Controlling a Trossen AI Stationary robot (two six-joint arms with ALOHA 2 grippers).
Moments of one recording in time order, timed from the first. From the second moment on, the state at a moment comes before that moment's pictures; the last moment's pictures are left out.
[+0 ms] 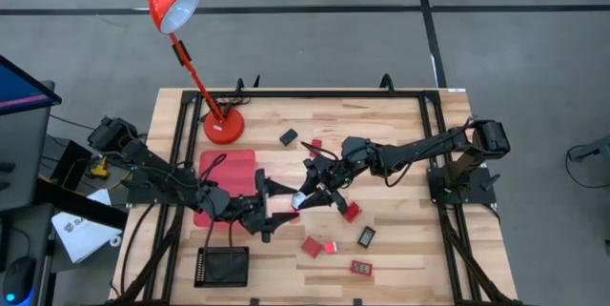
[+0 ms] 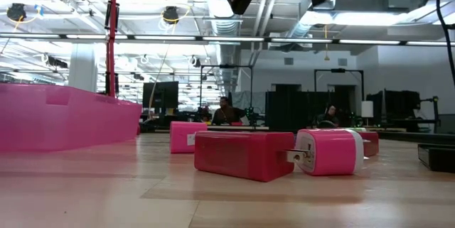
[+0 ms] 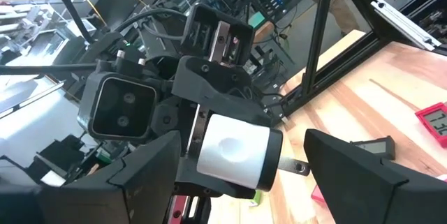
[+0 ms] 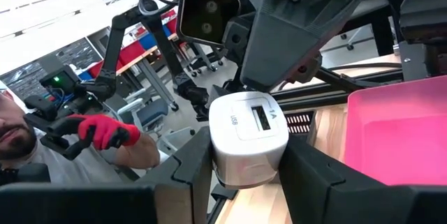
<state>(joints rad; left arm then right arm) -0.50 1.41 0.74 0.71 -0.63 0.74 0.08 1.66 1.00 0.60 -0.52 0.46</state>
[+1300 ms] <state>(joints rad) -0.48 1.41 0.74 0.68 -0.61 0.70 0.08 1.66 1.00 0.62 -0.52 0.47</state>
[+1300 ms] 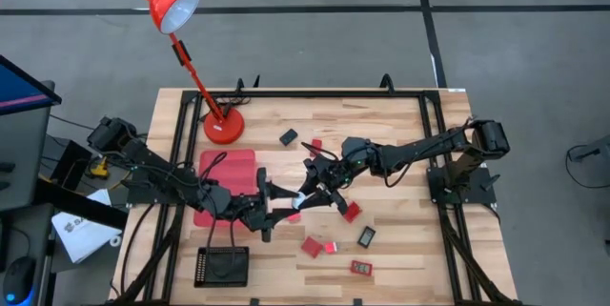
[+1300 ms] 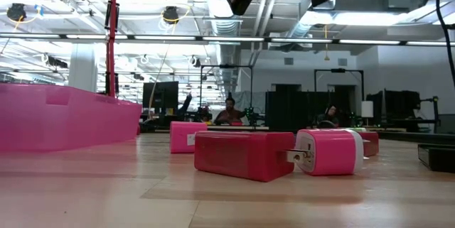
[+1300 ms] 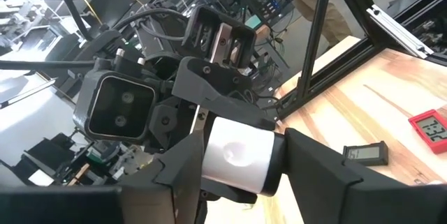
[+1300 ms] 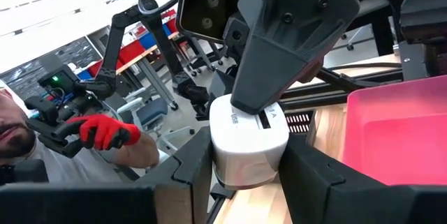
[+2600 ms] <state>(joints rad) -0.50 1.38 0.74 0.60 -0.81 0.70 0.06 1.65 1.00 0.64 -0.48 0.41</state>
